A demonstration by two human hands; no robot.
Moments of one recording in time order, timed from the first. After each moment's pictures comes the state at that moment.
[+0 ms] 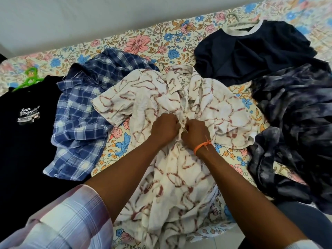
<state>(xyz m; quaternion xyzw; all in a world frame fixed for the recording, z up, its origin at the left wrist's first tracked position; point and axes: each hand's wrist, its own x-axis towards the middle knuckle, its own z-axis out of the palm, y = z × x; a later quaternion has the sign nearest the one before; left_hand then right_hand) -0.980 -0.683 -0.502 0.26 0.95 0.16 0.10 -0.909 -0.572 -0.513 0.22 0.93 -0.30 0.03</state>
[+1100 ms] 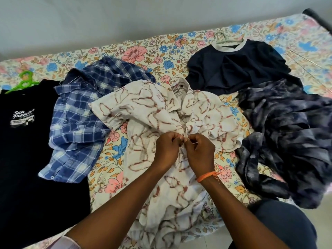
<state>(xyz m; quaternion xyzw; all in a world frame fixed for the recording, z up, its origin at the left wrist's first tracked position) -0.896 -0.690 -0.457 0.08 0.83 0.52 0.18 -0.836 -0.596 -0.471 0.26 0.84 -0.42 -0.22</state>
